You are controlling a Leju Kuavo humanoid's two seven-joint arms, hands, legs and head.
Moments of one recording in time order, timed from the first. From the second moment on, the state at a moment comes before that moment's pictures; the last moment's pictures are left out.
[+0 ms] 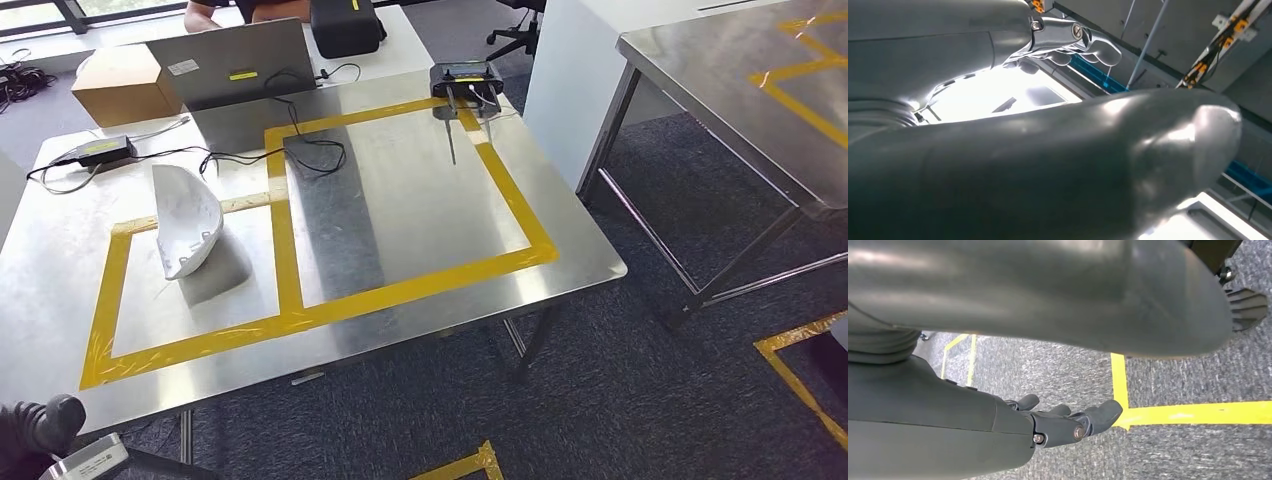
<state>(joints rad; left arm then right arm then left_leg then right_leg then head) 0.01 0.14 -0.04 -1.82 -0.96 0.70 -0.47 -0.07 0.09 -1.22 -0.17 1.11 0.15 -0.01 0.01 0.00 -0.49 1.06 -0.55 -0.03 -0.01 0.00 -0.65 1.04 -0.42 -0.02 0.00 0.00</state>
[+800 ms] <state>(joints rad) 0.05 0.16 0.01 -1.79 -0.96 0.70 -0.34 -0.07 0.12 -1.22 -0.17 1.12 0.11 0.05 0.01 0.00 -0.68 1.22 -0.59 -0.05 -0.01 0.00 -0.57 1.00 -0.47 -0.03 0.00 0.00</state>
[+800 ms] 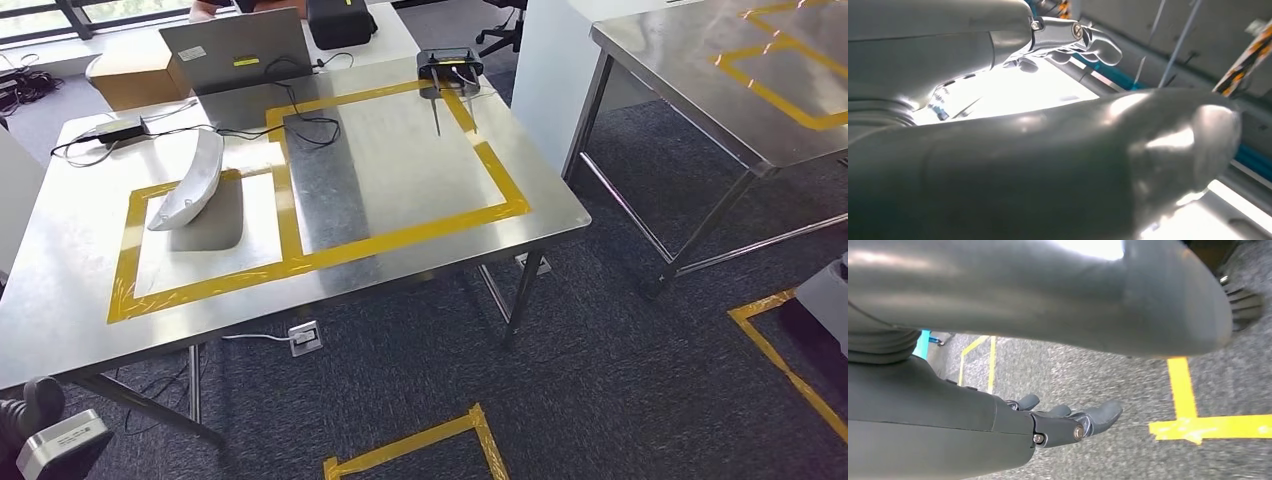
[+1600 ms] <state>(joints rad) 0.01 0.05 0.38 -0.37 -0.50 0.40 0.16 -0.09 0.13 -1.22 -0.17 1.05 0.08 -0.03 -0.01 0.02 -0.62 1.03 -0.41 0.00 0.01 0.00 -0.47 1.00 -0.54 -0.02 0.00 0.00</state>
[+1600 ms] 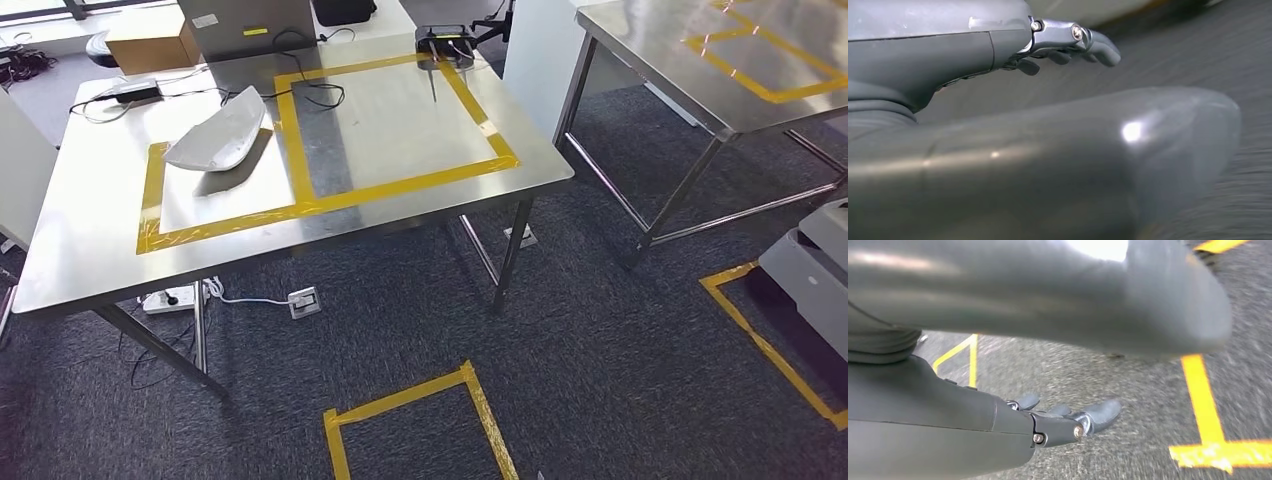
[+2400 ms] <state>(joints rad) -0.17 -0.09 0.41 -0.21 -0.67 0.21 -0.07 -0.08 0.05 -1.27 -0.18 1.07 0.02 0.05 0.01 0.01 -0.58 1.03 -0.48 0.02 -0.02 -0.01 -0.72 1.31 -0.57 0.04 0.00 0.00</state>
